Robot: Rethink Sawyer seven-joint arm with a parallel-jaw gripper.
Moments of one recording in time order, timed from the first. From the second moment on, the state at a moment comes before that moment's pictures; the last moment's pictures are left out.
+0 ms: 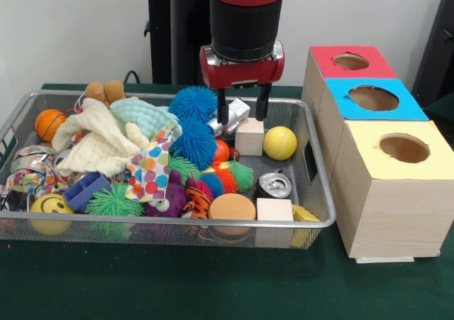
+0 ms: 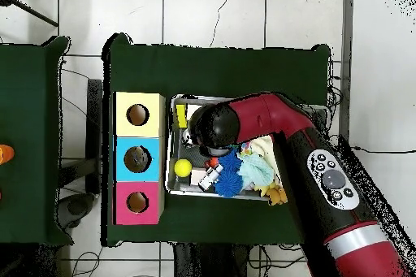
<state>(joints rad) -0.62 -0.65 0.65 1.58 -0.62 0.97 1.82</state>
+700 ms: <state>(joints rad) -0.62 -0.65 0.63 1.58 -0.64 0.97 1.82</state>
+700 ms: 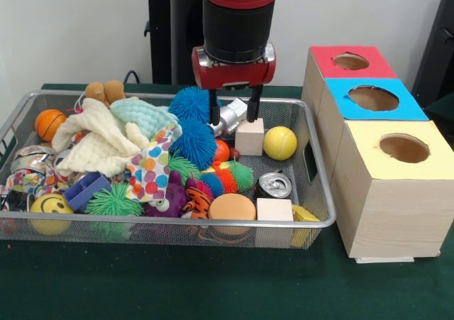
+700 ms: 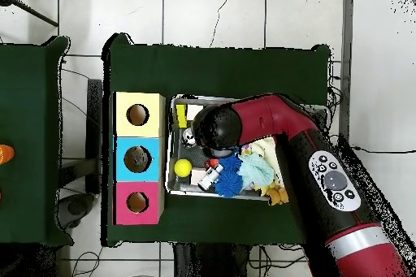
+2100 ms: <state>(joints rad) -0.65 -0.65 0.63 1.56 -0.65 0.97 1.82</state>
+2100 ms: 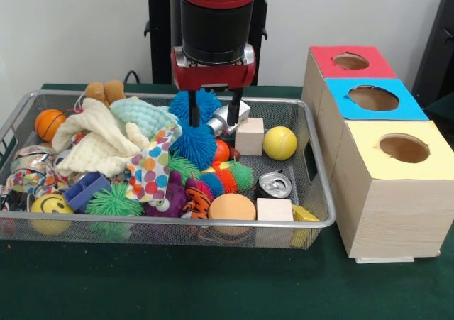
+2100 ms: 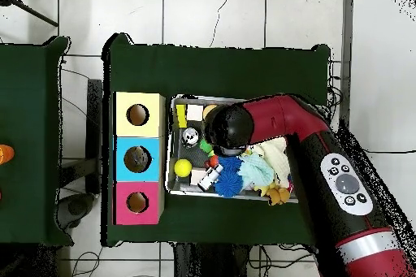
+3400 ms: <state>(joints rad) -0.65 -0.66 0.63 1.41 -0.65 1.18 1.81</state>
